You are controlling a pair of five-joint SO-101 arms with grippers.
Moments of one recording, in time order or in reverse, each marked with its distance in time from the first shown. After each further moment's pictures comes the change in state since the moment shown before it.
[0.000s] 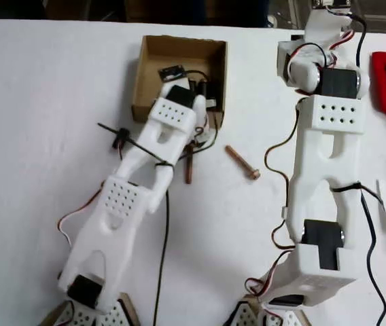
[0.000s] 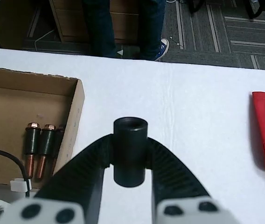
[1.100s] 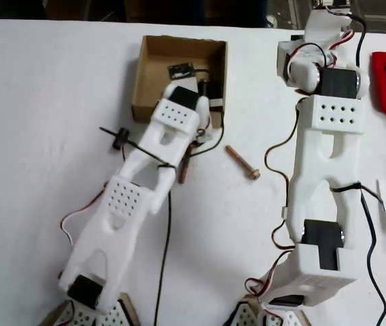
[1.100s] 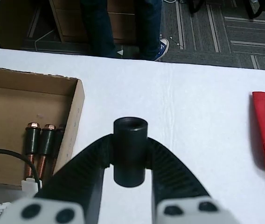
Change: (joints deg) left arm 0.7 1.0 -3.2 -0.4 -7.7; right arm 0.0 0.0 0.0 0.0 0.0
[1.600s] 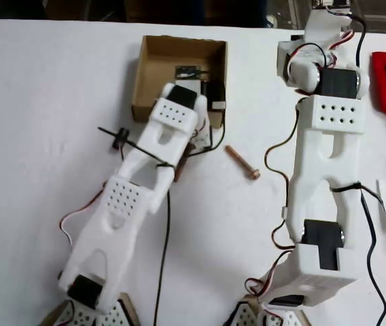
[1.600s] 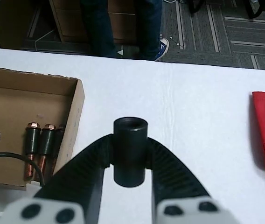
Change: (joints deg) left arm -0.4 0.0 -0.1 3.6 -8.6; right arm 0.0 0.0 0.0 0.0 0.0
